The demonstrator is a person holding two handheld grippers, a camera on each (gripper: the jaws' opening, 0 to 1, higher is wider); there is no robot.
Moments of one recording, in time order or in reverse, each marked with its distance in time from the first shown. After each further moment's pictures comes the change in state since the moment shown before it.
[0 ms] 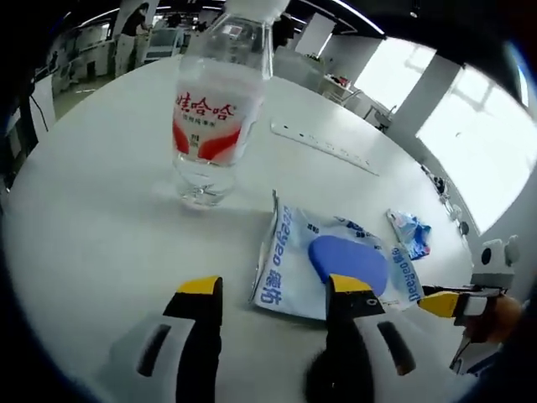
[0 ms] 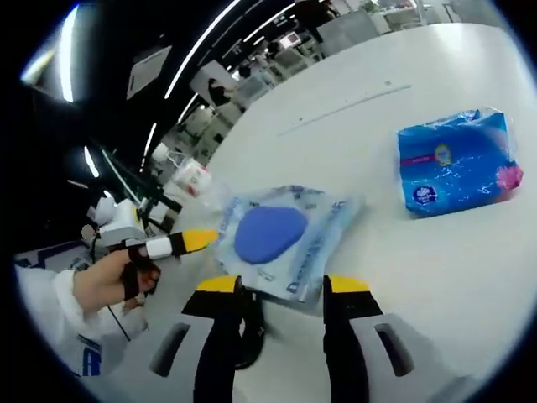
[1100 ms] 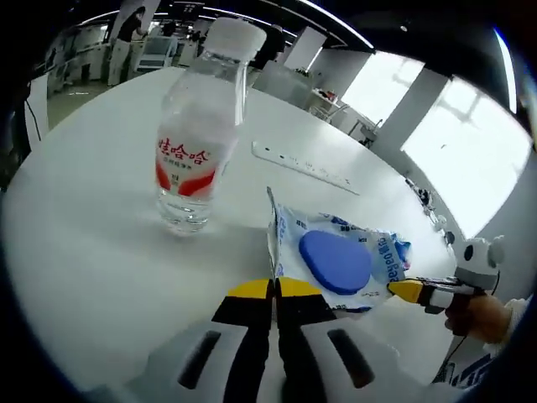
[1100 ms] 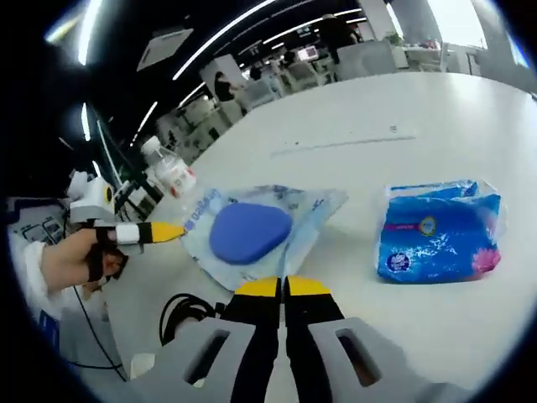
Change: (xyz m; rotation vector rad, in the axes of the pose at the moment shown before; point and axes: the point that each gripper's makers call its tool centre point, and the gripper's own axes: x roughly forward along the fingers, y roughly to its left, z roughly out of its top) left arm -0.007 -0.029 0.028 -0.013 -0.078 -0.108; right arm -0.002 -0.020 0.046 -0.225 -0.066 -0.118
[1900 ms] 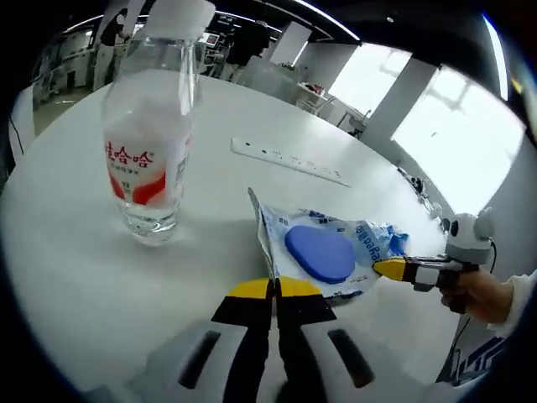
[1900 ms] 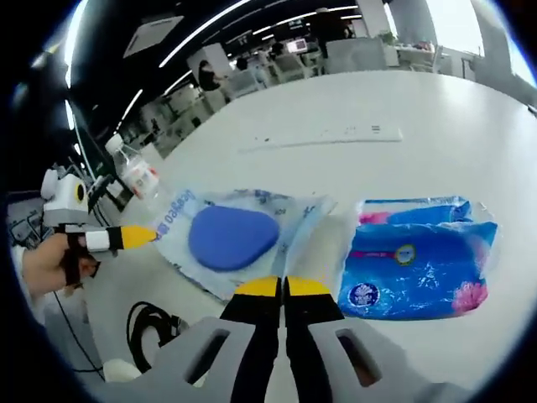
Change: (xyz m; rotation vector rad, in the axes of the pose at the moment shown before) left arm 0.024 -0.012 -0.007 0.087 0.040 -0.019; right arm 0.023 -0.038 0.001 -0.021 0.070 -0.098
